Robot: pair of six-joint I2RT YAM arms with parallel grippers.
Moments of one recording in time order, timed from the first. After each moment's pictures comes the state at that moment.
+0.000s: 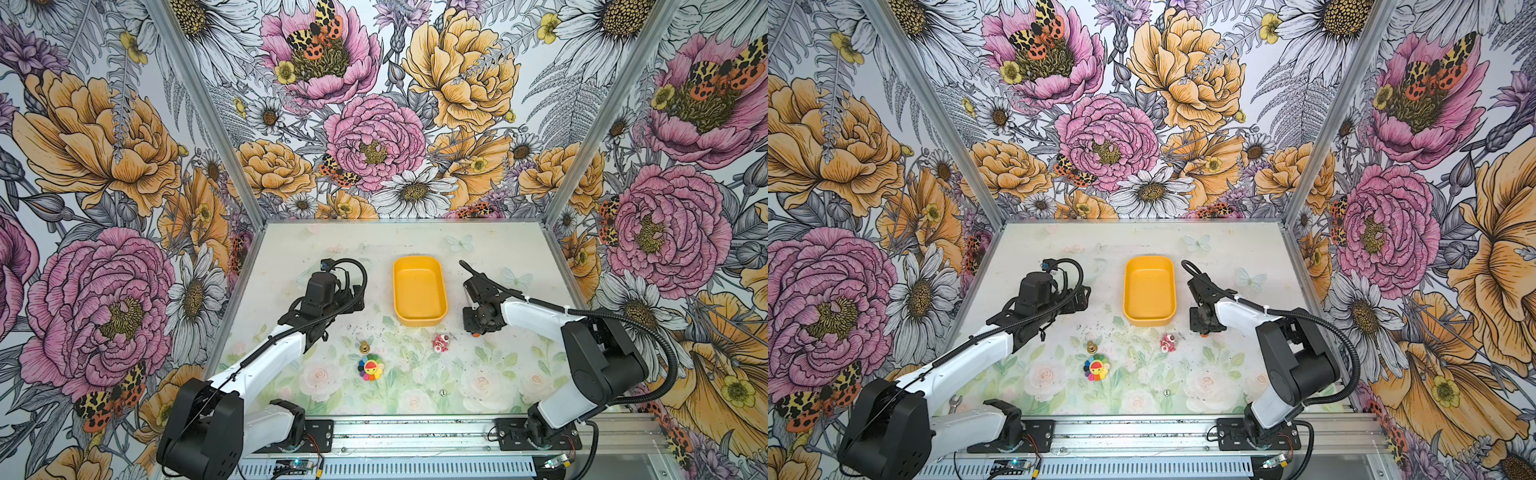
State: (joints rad) left arm -0.37 1.19 0.66 -0.10 -0.04 -0.40; right arm 0.39 1.61 0.85 -0.55 0.07 0.38
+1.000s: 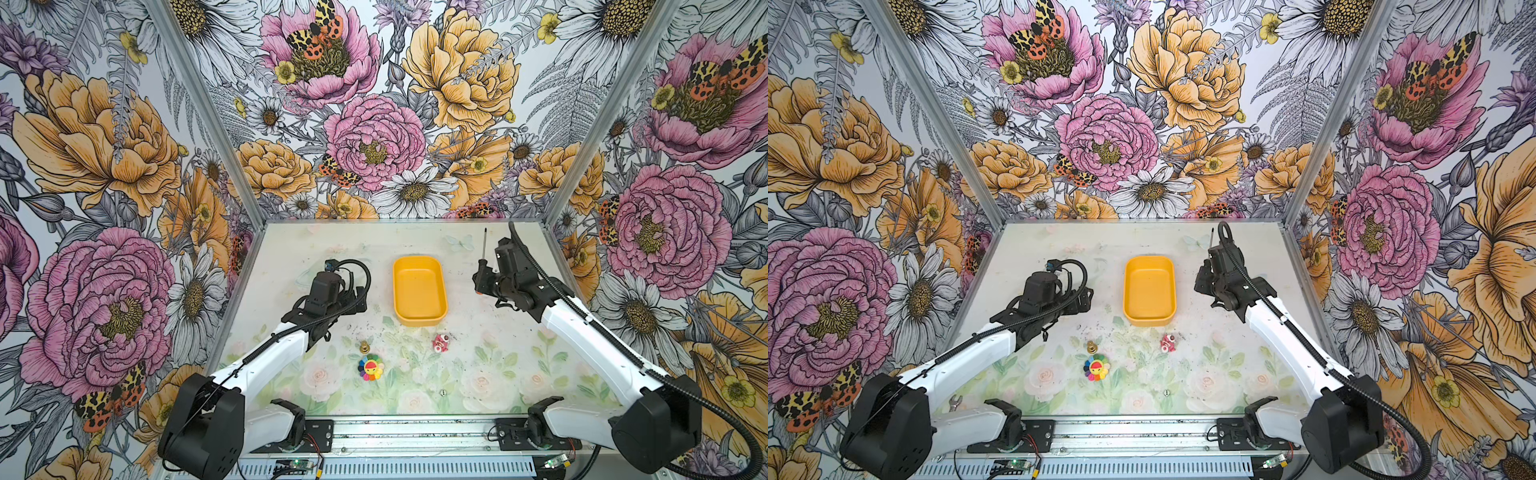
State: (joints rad) left arm -0.40 1.21 0.68 -0.13 -0.06 -0.40; right arm 0.37 1.24 1.10 -0.61 0.04 0.57
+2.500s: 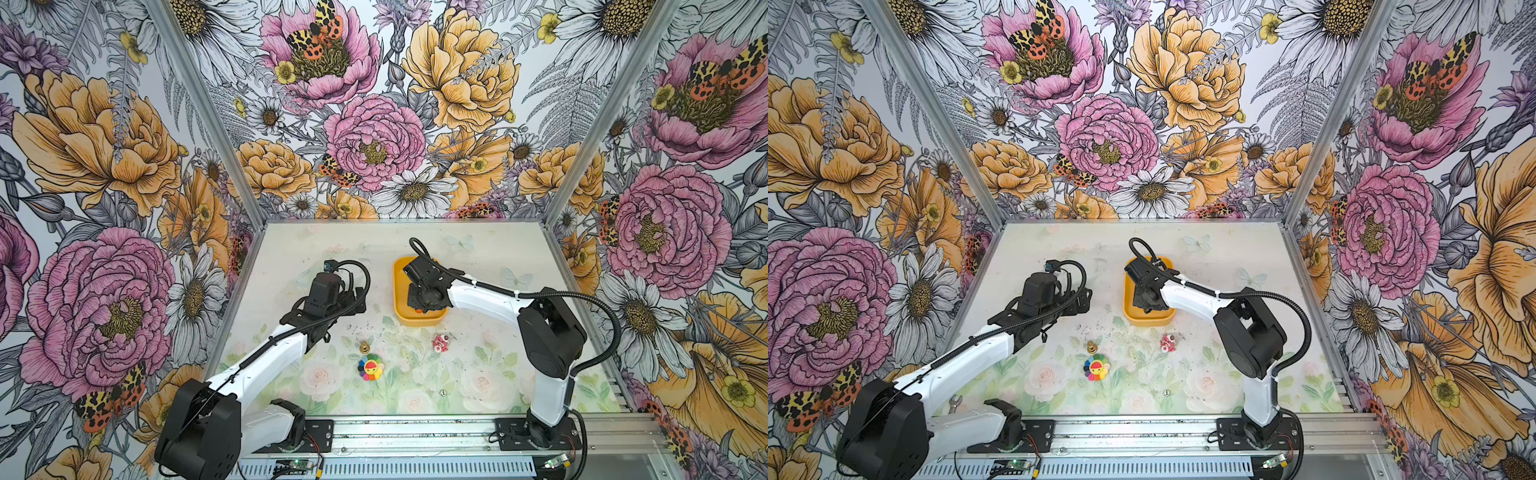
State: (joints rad) left arm -0.40 1.18 0.68 -0.16 -0.08 -0.40; right arm 0.71 1.90 1.36 -0.60 0.14 0.77
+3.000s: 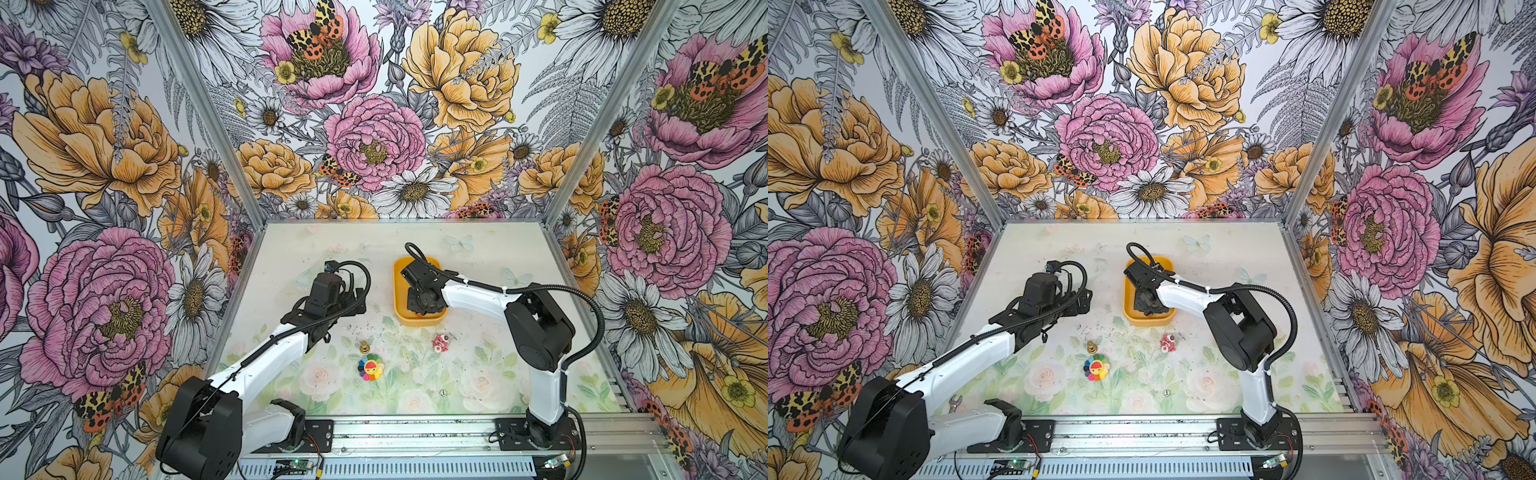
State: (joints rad) left arm -0.40 1.19 0.68 -0.17 -0.08 -0.40; right arm 0.71 1.97 1.37 -0.60 0.14 0.74
